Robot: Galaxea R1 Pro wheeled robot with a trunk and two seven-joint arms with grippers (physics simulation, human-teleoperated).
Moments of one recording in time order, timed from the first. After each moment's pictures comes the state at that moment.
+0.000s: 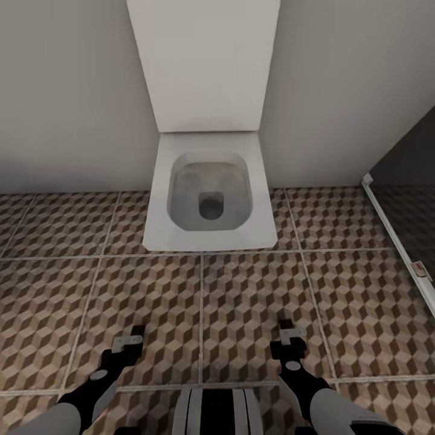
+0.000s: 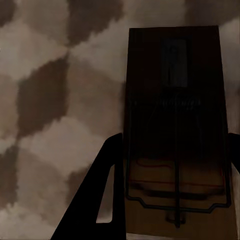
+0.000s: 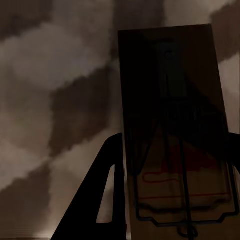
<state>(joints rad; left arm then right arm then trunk) -0.62 0.13 -0.20 -0.23 0.25 -0.22 0.06 -0.69 0.08 -0.05 -0.14 0.23 -0.21 -0.31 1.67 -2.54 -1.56</state>
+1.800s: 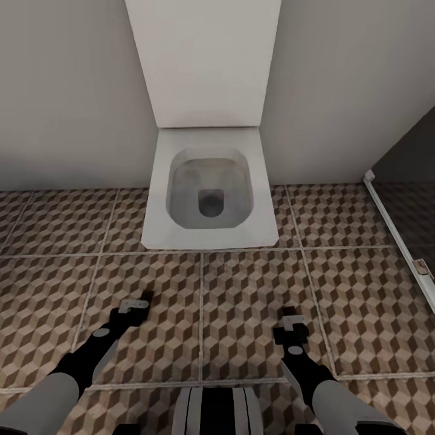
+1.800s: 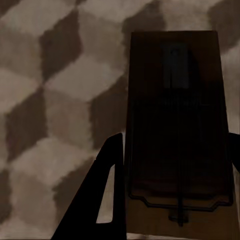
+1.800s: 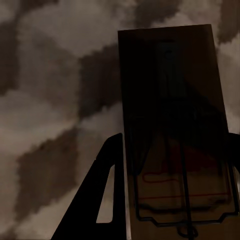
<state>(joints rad) -0.69 0.18 -0.21 -0.50 0.15 -0.05 -0.04 -0.69 0.06 -0.05 -0.28 0.23 -0.12 -0.30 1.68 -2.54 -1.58</state>
